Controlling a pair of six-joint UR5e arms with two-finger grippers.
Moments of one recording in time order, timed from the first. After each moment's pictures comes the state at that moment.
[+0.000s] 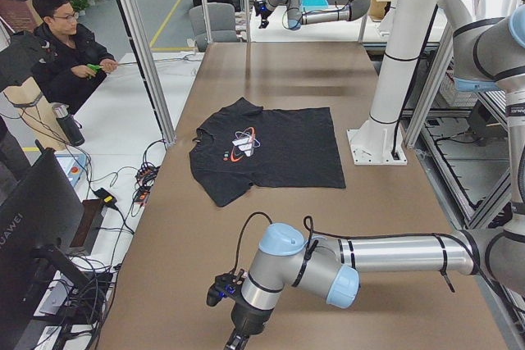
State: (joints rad) left arm -1.57 -1.55 -1.55 -2.03 -1.74 0.17; right arm 1.52 -1.59 1.56 -0.99 1.72 -0.10
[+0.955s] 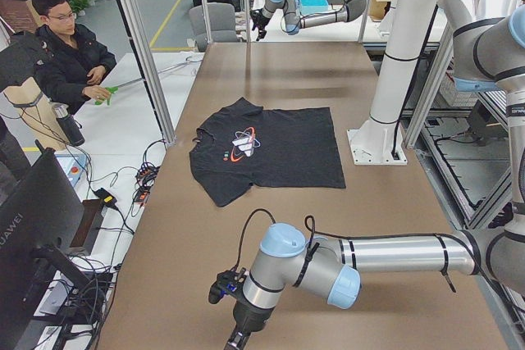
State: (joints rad) left arm -1.57 -1.55 -1.55 -2.03 -1.80 0.17; right arm 1.40 -1.51 1.57 -0.97 2.04 0.17
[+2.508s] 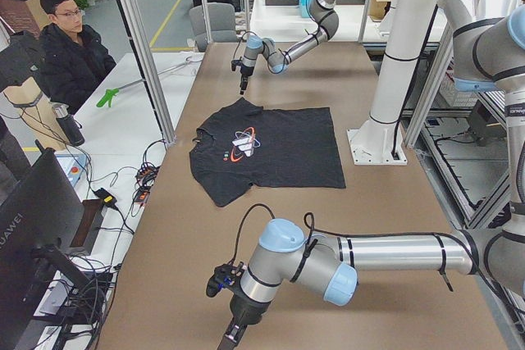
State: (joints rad) left arm -1.57 -1.55 -1.56 -2.05 -1.81 0.12; right arm 1.00 -1.10 1.22 -0.87 2.00 0.83
